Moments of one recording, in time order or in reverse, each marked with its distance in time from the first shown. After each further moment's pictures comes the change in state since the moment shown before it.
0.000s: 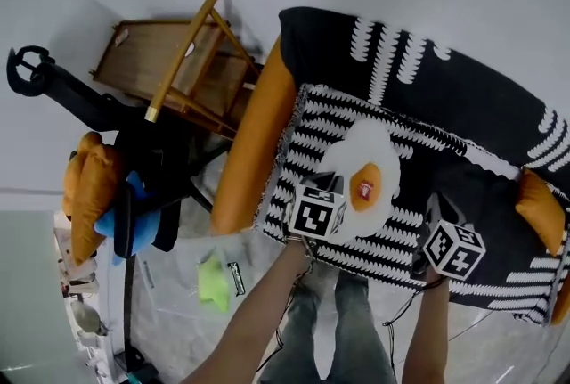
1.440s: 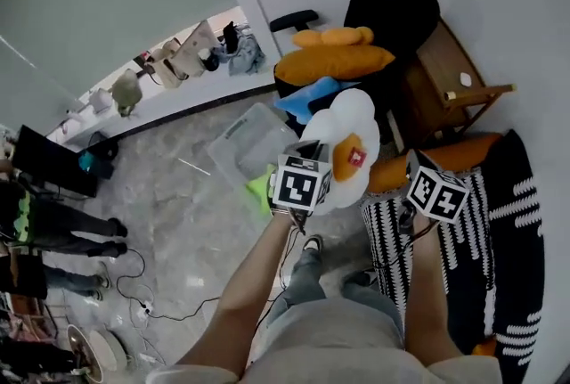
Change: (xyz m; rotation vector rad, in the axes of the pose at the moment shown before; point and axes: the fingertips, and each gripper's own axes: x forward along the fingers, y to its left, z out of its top) left arm -0.557 0.161 -0.212 -0.630 -0.427 0.790; right arm -0.175 0.569 -0.064 -0.678 0.130 0.876
